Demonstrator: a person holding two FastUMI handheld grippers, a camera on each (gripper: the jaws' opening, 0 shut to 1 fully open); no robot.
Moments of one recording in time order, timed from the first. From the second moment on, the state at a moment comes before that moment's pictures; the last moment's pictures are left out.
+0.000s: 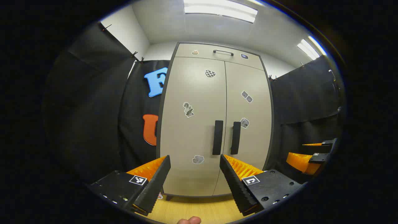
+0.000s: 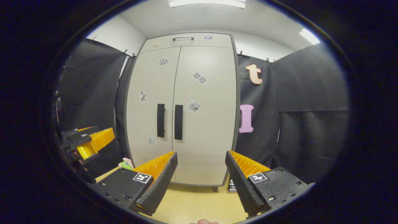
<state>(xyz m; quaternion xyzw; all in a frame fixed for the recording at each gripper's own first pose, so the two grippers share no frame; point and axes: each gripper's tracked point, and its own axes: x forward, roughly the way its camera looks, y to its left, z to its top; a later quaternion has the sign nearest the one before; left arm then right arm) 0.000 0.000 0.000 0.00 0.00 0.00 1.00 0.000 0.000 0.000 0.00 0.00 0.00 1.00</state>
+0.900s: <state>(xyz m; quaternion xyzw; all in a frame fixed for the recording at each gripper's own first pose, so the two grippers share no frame) 0.011 -0.005 -0.006 0.02 0.00 -0.02 1.00 0.008 0.005 0.002 0.02 -0.01 -0.01 1.00</state>
